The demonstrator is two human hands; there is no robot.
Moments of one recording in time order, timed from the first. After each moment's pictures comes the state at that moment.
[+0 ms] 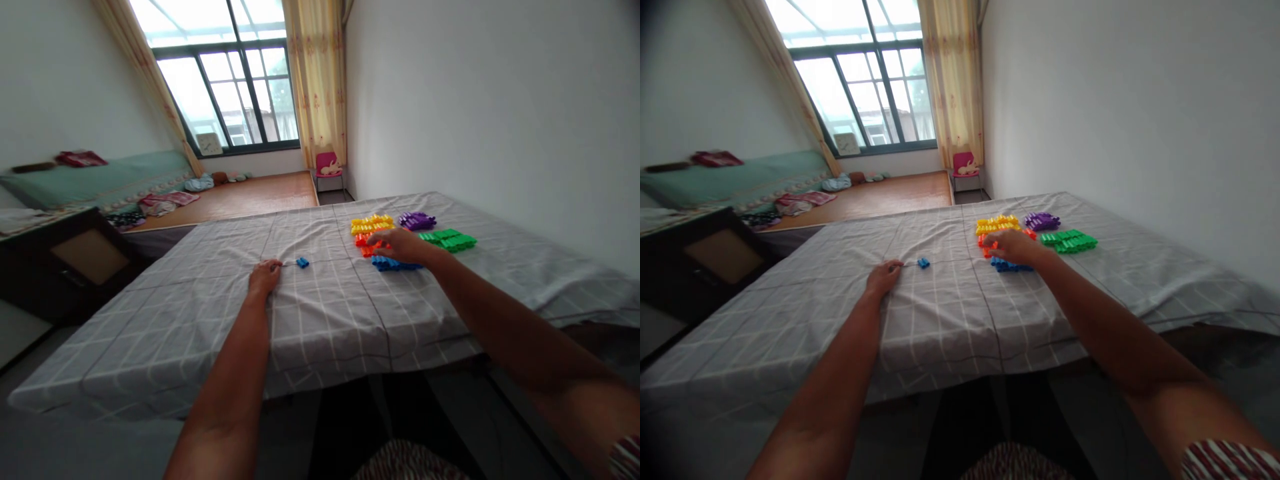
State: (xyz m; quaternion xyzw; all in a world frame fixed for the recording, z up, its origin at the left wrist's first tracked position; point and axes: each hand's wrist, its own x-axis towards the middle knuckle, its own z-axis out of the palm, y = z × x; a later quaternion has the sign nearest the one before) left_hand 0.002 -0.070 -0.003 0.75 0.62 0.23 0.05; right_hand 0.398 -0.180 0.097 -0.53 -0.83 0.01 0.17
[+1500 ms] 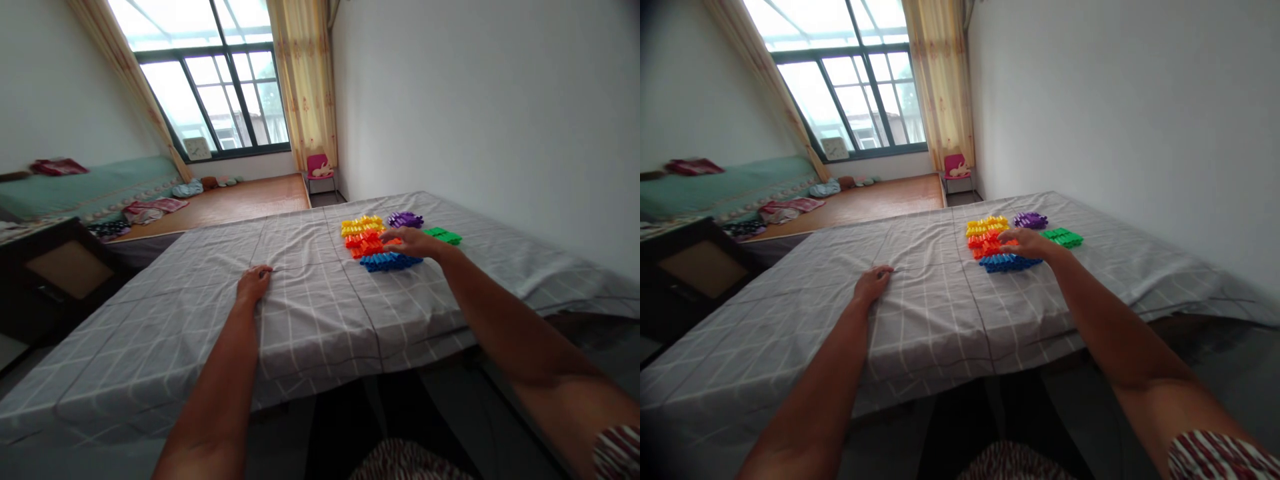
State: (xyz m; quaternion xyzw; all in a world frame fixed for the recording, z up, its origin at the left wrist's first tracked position) left_hand -0.002 -0.065 -0.005 0.76 0.61 0.22 0.04; right_hand 0.472 -0.175 0.077 -0.57 -0.80 0.07 0.18
